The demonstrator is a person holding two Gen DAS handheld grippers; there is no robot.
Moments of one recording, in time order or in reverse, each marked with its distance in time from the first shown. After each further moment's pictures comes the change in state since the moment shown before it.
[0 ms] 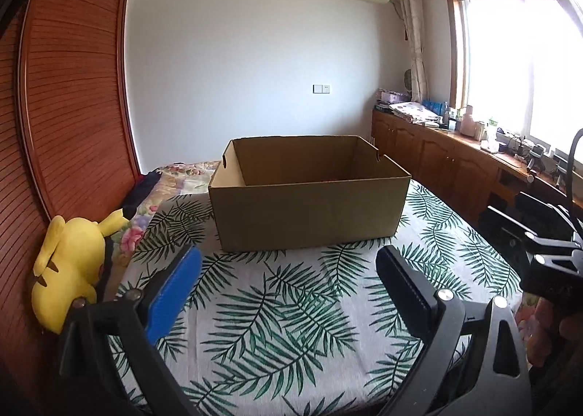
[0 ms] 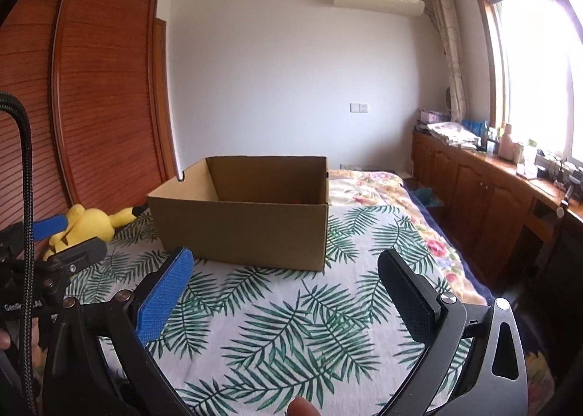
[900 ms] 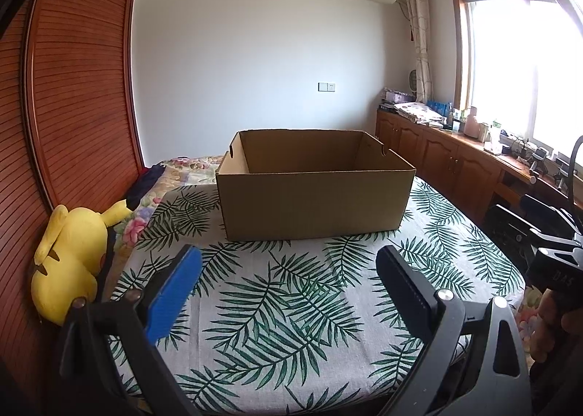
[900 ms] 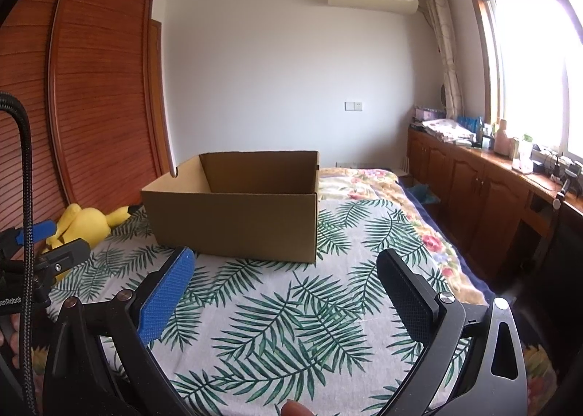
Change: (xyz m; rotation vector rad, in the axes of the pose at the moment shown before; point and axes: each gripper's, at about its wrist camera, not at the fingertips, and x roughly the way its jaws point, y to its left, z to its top) left arm 0.000 0.004 -0.012 -0.024 0.007 0.009; right arm -0.004 -0.009 -0.012 0.007 0.001 -0.011
